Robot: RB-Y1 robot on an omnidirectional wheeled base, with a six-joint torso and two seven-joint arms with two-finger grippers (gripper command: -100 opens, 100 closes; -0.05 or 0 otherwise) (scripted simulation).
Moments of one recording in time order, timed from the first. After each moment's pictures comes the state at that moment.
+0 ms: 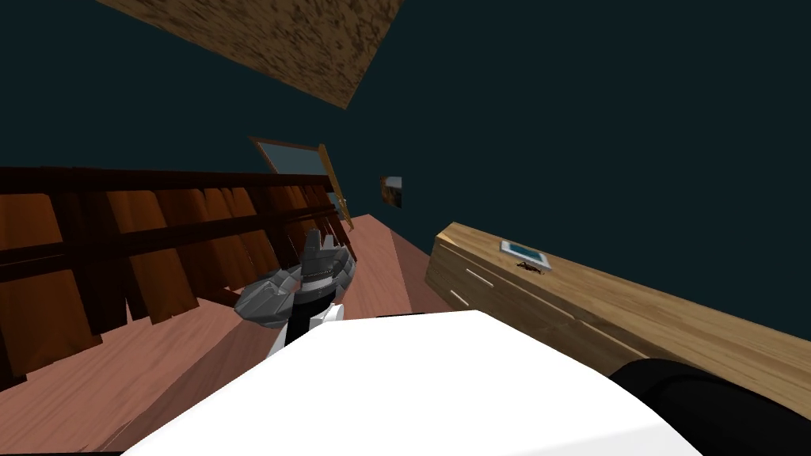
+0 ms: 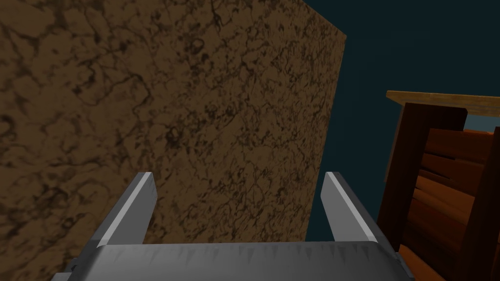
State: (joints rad) left arm 0.53 -0.03 0.00 -2.22 -0.07 -0.64 -0.15; right arm 0.92 -1.12 0.21 -1.16 0.23 -0.54 0.09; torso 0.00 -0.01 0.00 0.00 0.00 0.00
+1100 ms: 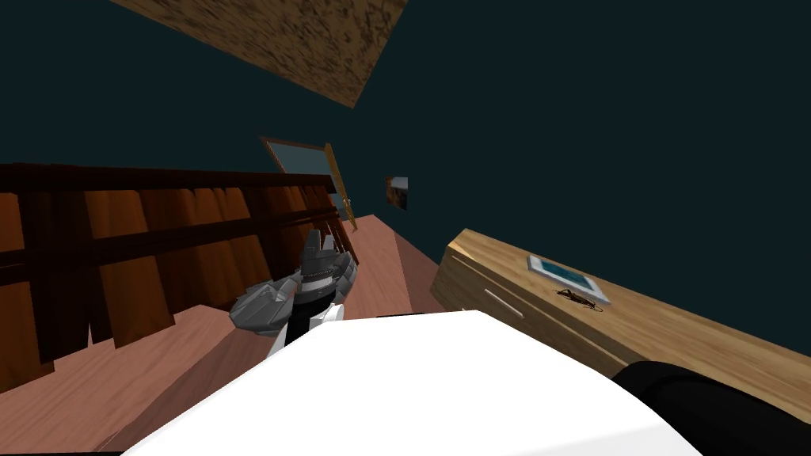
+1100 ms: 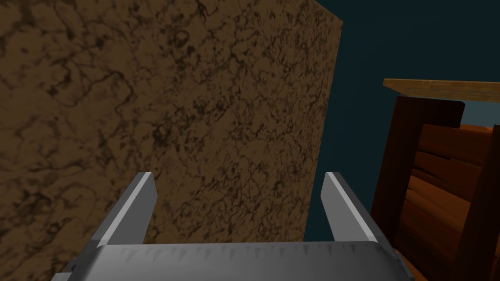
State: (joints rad) left arm 0.53 -0.03 0.00 -2.22 -0.07 -0.64 -0.15; right arm 1.00 -1.39 0.29 -0.92 0.31 -0.58 0.21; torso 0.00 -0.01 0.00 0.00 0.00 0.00
